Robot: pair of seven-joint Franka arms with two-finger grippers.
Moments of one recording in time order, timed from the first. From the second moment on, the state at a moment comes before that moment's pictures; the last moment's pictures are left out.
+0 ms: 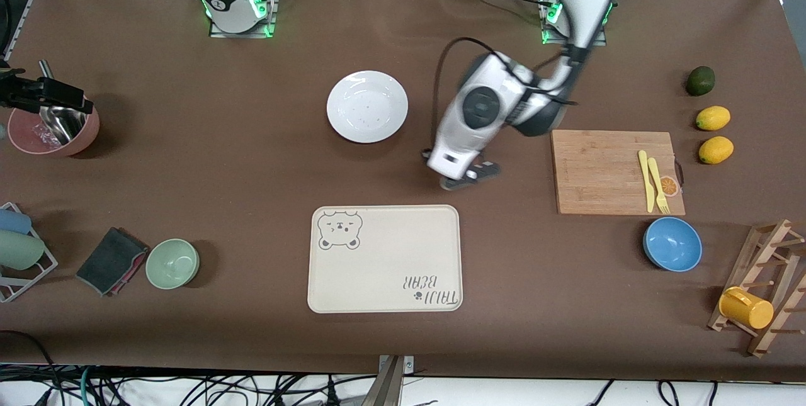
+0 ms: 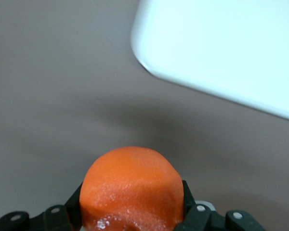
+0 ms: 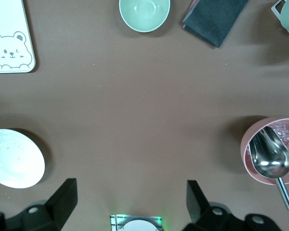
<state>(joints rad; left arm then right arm) -0.66 0.60 -0.06 -1.62 -0.16 2.15 -1.00 -0.07 0.15 -0.02 -1.43 0.03 1.40 -0.08</state>
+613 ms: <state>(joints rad) -1.00 0.82 -0.06 -1.43 -0.18 2.23 -1.36 -0.07 0.15 -0.02 -1.43 0.03 1.40 -0.08</state>
